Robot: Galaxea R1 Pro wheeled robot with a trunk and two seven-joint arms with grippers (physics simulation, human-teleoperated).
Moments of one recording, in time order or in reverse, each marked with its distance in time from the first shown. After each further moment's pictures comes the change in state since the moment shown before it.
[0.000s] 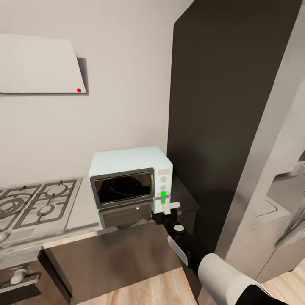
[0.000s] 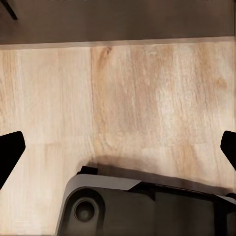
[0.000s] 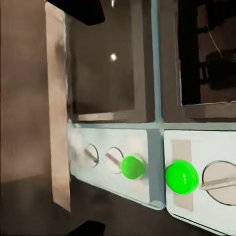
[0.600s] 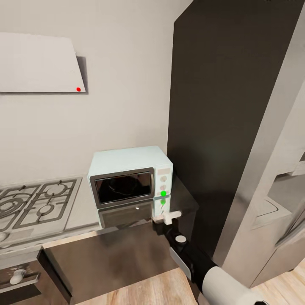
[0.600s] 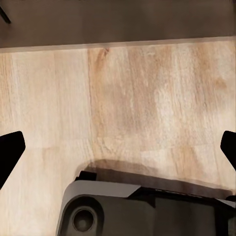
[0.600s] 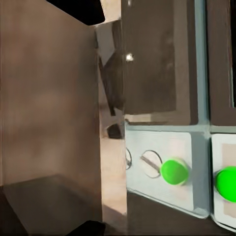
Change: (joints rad) left arm -0.075 0.011 -0.004 0.084 -0.006 -0.001 0.000; right arm 0.086 -0.024 0.016 -0.047 0.009 0.009 -0.003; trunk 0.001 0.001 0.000
